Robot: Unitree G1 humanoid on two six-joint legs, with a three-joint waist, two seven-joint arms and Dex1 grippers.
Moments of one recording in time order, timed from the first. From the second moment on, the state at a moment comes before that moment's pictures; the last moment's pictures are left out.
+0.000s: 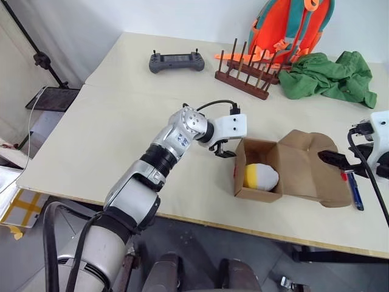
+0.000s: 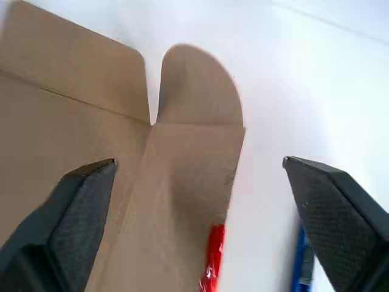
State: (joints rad) left arm -1.25 0.11 -0.39 0.85 0.27 0.09 -0.91; right arm -0.17 -1.27 -0.37 -0.20 1.08 1.07 0.15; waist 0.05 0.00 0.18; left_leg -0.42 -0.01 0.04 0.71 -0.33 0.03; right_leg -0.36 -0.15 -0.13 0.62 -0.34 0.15
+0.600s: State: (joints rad) left arm -1.22 0.02 -0.49 0.50 0.09 0.14 -1.31; right arm 0.24 -1.08 -1.03 -0.74 0.86 1.06 0.68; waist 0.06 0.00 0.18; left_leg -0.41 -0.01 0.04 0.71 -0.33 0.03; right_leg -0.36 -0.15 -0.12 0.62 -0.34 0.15
